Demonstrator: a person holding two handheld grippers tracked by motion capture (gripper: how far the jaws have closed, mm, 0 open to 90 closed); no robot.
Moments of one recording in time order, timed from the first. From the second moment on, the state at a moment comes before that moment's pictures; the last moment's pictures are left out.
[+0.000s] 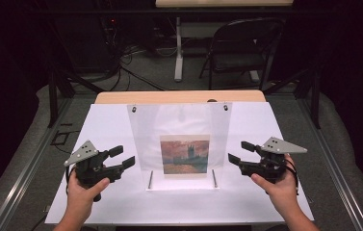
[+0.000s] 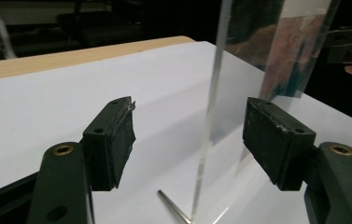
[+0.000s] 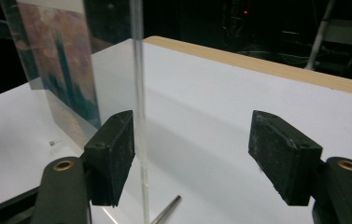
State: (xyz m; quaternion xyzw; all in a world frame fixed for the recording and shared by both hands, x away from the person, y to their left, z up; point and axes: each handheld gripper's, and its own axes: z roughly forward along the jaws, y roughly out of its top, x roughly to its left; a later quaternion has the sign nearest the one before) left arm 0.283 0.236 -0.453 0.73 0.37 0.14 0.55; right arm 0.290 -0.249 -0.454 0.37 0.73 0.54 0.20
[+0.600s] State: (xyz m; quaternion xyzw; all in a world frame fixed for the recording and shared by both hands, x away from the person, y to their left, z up) left arm 0.288 0.280 -0.503 0.69 0.48 0.17 0.52; right arm 0.280 -0.274 -0.493 0.44 0.71 0.49 0.23
